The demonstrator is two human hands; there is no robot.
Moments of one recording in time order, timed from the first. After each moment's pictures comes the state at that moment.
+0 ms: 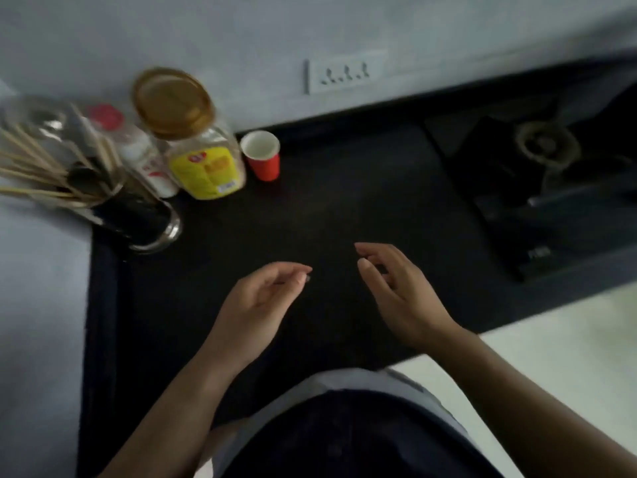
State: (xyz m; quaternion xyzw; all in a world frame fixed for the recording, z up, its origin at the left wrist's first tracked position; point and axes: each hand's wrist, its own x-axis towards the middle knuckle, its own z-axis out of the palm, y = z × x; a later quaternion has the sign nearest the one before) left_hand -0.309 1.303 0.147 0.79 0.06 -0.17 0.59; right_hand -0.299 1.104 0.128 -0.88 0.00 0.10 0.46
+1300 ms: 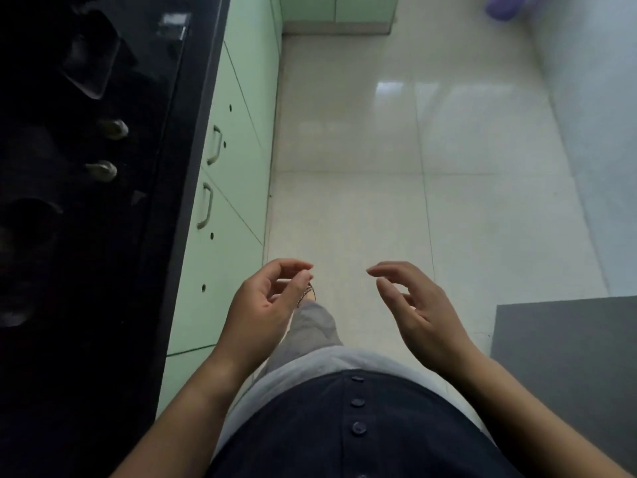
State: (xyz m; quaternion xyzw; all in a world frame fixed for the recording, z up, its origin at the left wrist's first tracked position) left_hand -0.454 0.721 0.103 0.69 -0.38 -0.48 0.39; right_hand -0.652 0.677 0.091 -0.66 0.53 -0.22 0.49
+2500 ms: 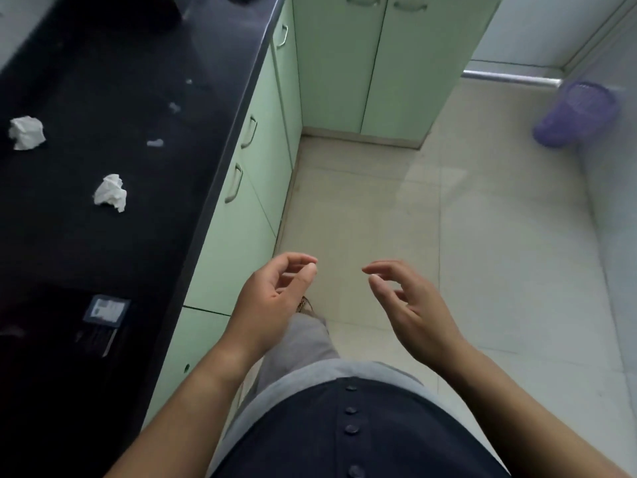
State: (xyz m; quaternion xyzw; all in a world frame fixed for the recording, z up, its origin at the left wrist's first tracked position) left_hand -0.314 0.025 0.120 0.70 -0.37 -0.44 0.42; right_hand -0.498 -0.041 0.105 -0.73 0.46 -0.19 0.47
